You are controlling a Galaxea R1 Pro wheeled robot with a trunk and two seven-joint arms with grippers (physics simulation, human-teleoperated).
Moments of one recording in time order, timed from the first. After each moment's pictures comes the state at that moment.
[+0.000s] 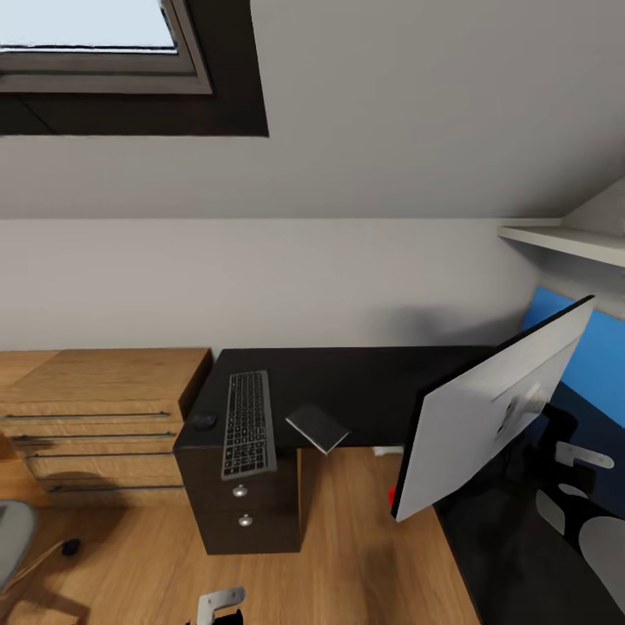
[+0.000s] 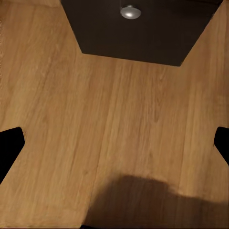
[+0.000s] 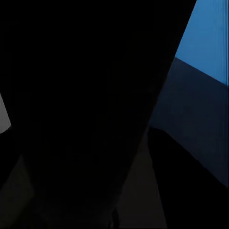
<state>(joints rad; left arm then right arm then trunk) -0.29 -0.08 -0.28 -0.38 0.35 -0.10 0.33 -0.85 -0.38 -0.19 -0.06 -0.08 -0.34 -0.22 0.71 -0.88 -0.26</state>
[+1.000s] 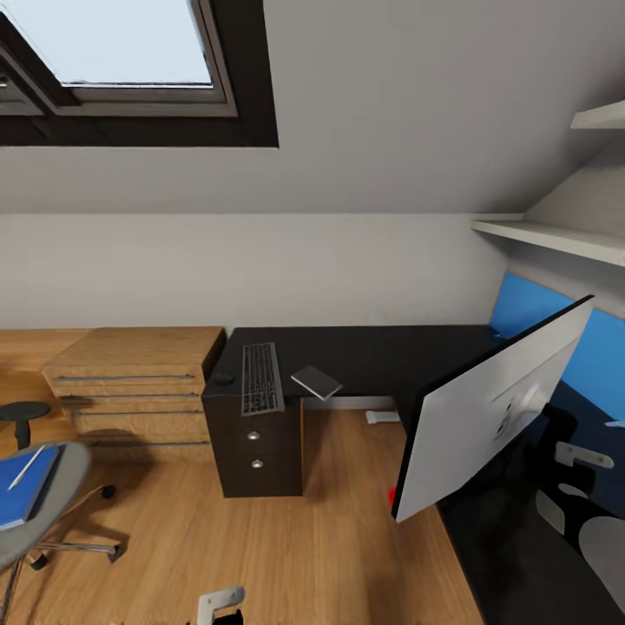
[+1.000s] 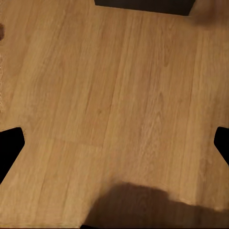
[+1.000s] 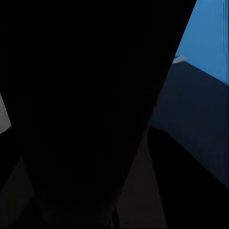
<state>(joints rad) -0.29 -0.08 -0.28 -0.38 0.35 -0.10 0.33 -0.85 -0.38 -0.19 -0.06 -0.08 -0.34 -0.22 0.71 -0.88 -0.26</state>
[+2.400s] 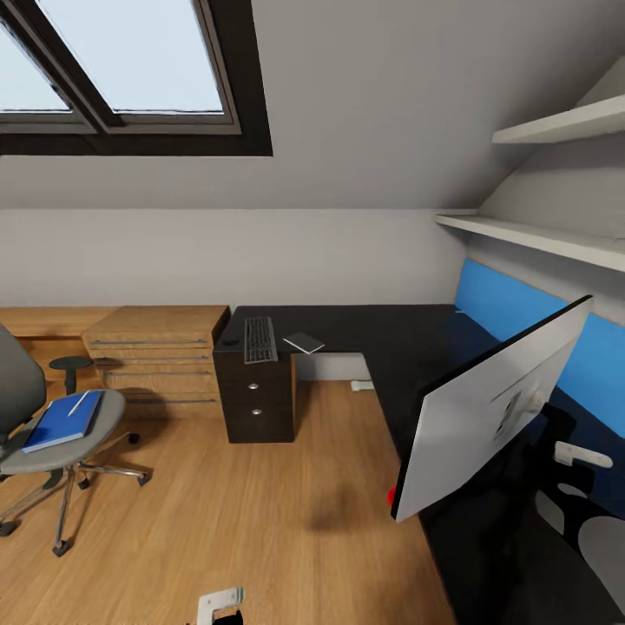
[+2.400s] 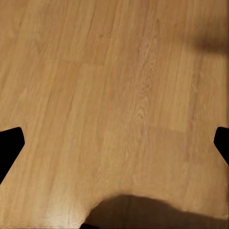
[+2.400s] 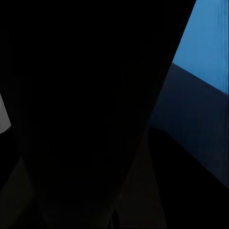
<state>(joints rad) -0.29 -0.08 -0.28 -0.37 0.35 -0.10 0.33 -0.85 -0.38 -0.20 -0.06 -0.07 -0.34 -0.22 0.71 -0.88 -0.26</state>
